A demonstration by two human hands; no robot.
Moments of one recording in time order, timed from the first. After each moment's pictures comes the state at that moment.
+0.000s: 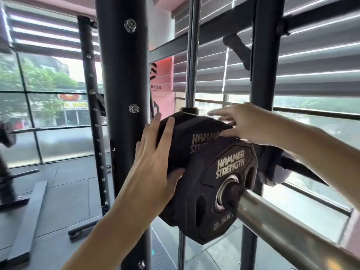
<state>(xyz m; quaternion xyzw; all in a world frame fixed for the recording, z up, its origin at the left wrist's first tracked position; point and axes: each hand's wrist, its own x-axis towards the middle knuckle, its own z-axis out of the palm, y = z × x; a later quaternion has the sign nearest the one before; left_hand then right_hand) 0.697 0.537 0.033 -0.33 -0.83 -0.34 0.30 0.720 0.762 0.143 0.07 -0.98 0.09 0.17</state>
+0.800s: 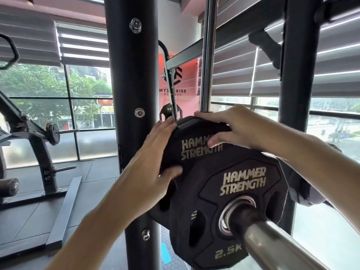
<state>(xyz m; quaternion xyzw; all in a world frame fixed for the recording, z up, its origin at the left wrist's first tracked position) 0.670 0.536 0.046 -0.32 -0.83 -0.35 0.29 0.658 0.765 0.136 0.21 -0.96 0.07 0.19</state>
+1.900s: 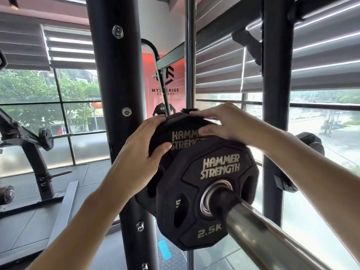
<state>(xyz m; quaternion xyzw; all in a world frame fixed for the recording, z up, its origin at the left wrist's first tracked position) 0.669 0.547 0.054 -0.31 -0.81 -0.37 0.33 0.672 0.783 0.126 0.21 -0.94 0.15 0.23</state>
